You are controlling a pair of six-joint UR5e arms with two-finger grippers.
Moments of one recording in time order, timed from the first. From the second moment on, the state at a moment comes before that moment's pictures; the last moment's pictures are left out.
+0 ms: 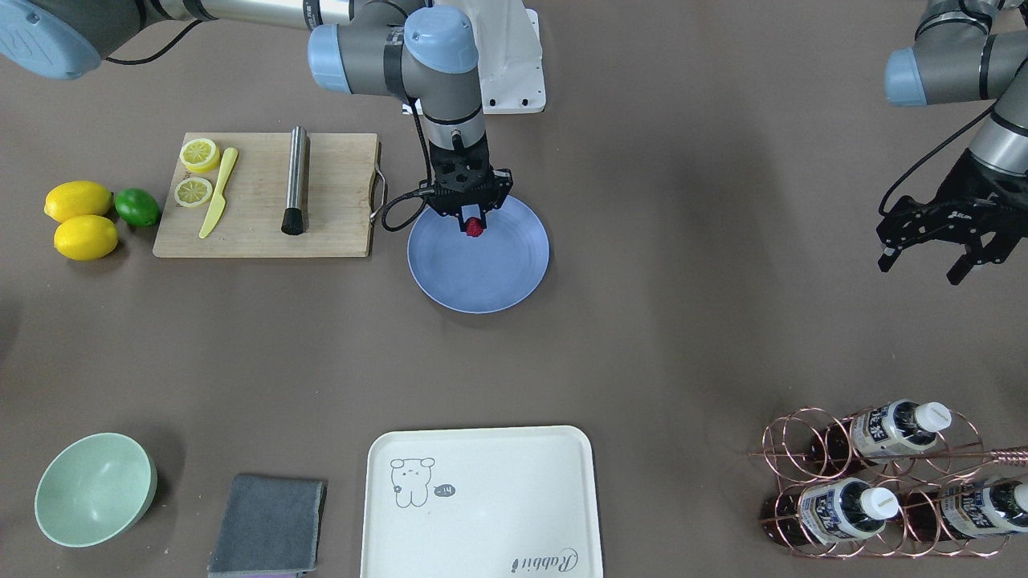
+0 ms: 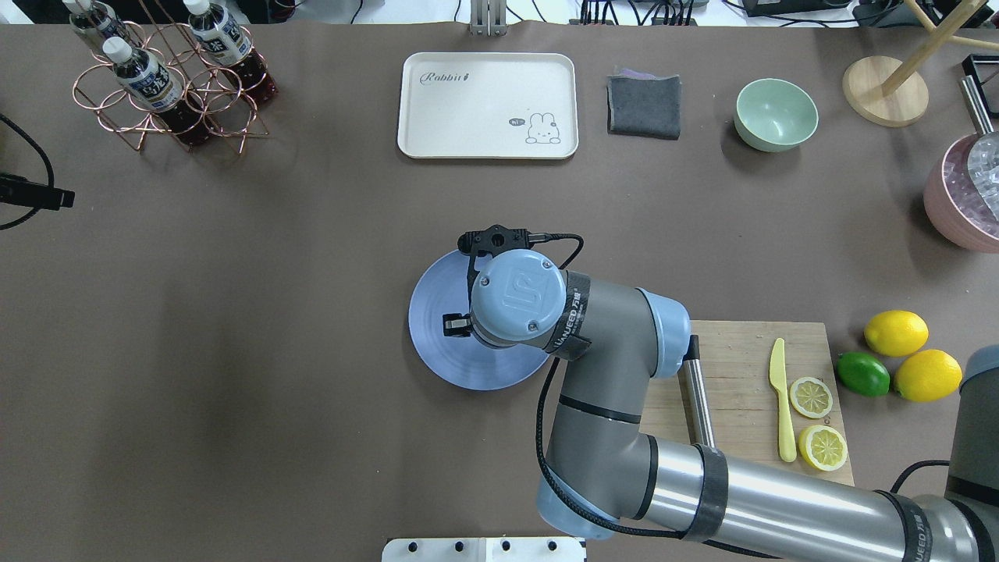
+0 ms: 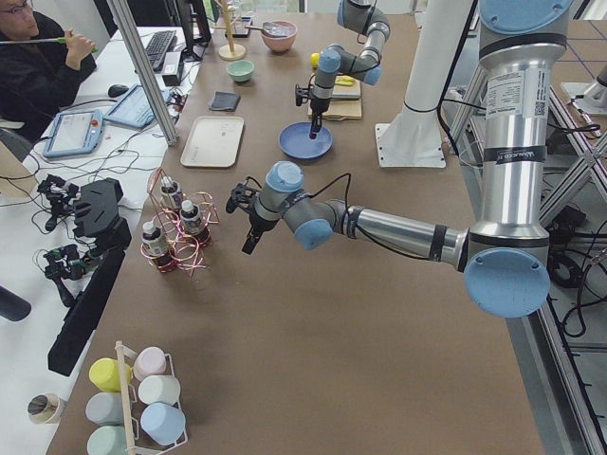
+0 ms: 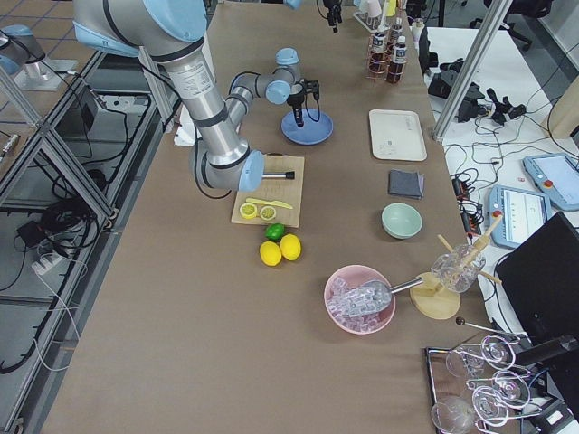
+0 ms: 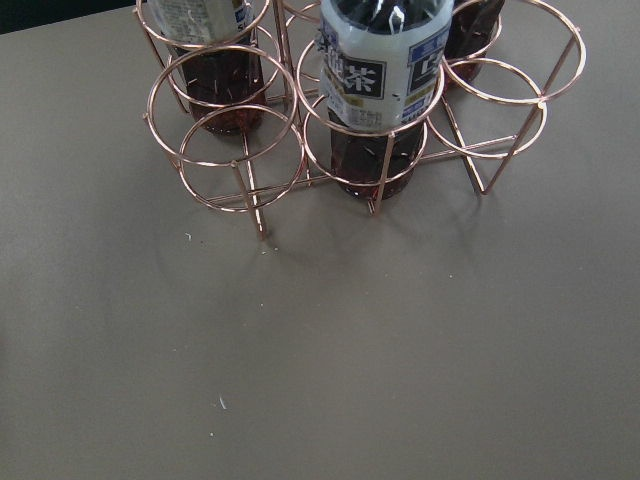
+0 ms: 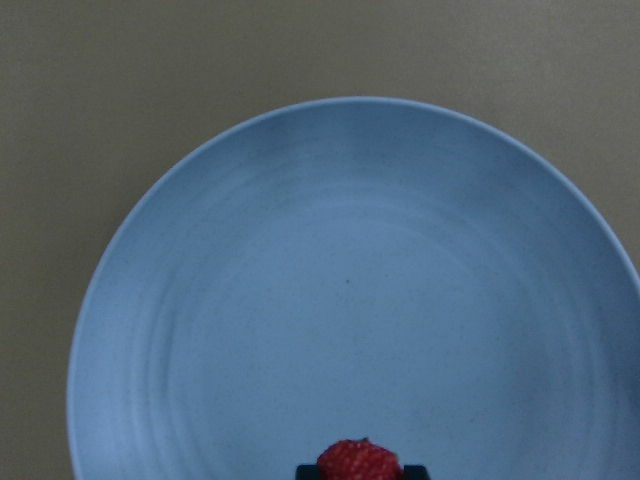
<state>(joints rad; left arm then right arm) -1.11 -1.54 -1.74 -2.26 -2.04 -0.57 0.38 -0.84 1.61 -1.48 1.67 1.24</state>
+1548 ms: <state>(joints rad) -1.12 -1.54 -1.71 -2.26 -2.04 -0.57 0.69 -0.91 1.85 -1.69 1.96 1.12</state>
